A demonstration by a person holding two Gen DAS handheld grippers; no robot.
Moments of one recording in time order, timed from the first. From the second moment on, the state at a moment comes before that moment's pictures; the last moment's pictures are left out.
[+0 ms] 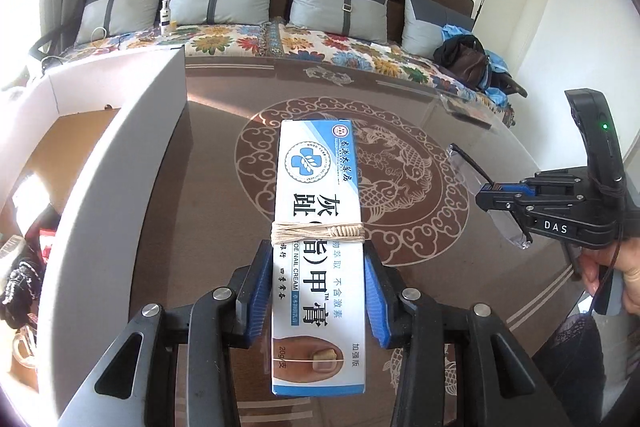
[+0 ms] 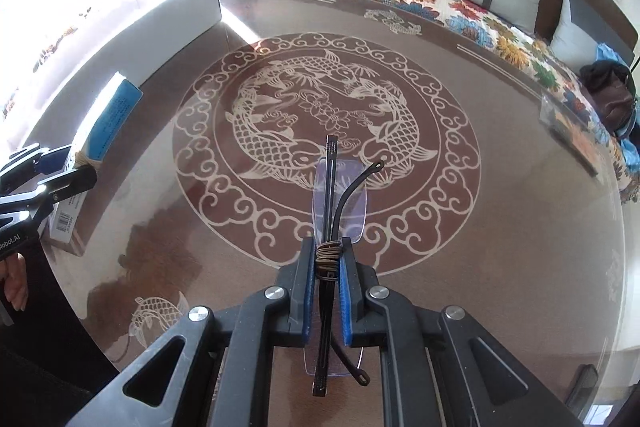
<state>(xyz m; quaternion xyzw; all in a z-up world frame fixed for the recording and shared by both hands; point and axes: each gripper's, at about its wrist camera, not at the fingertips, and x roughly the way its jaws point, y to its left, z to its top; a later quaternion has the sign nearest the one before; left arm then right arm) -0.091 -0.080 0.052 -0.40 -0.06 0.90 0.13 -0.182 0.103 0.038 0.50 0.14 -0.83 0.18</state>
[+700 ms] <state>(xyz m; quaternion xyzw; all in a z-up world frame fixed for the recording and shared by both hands) -0.067 -0.365 0.024 -0.49 -0.14 0.86 -0.09 -0.150 -0.292 0.065 0.47 0.12 -0.77 0.42</state>
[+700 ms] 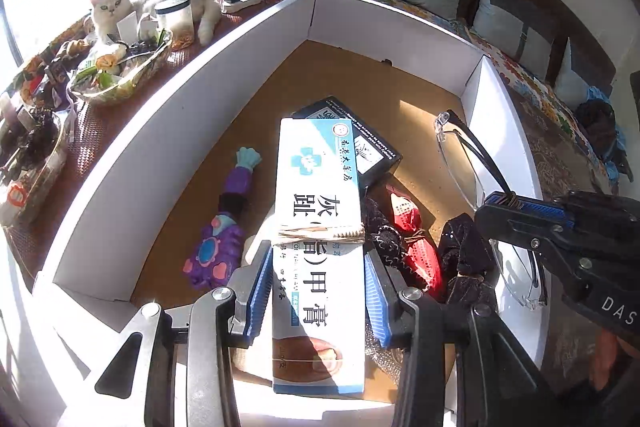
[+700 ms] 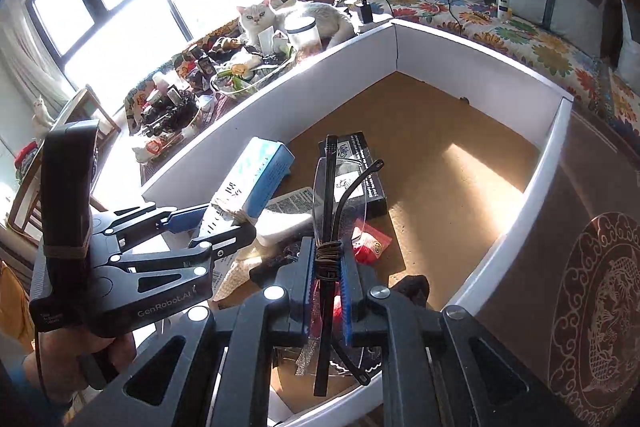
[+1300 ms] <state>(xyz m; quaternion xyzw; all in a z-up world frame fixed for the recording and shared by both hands) -0.027 -0.334 0.070 -0.41 -0.16 0.89 -0.12 -0.155 -0.242 0.098 0.48 0.10 -0.79 0.36</state>
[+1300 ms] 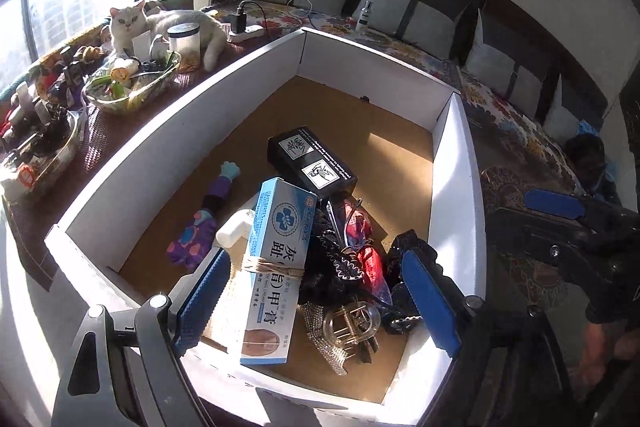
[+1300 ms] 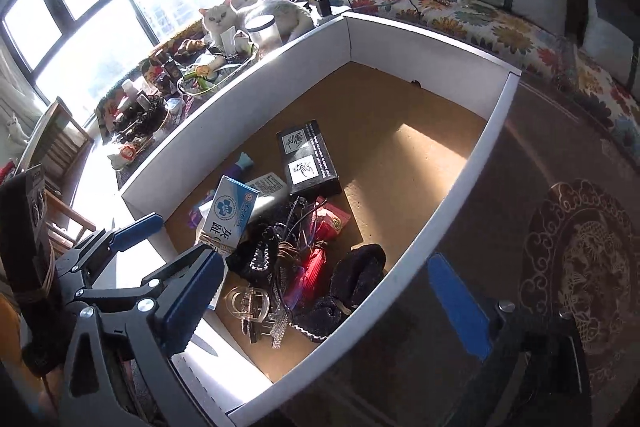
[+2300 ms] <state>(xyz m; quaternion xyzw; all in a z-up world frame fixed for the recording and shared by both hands) 0.010 -0.321 0.111 -0.39 -0.11 0.88 -0.25 -0.132 -0.240 0.109 0.44 0.20 -0.80 0.36</state>
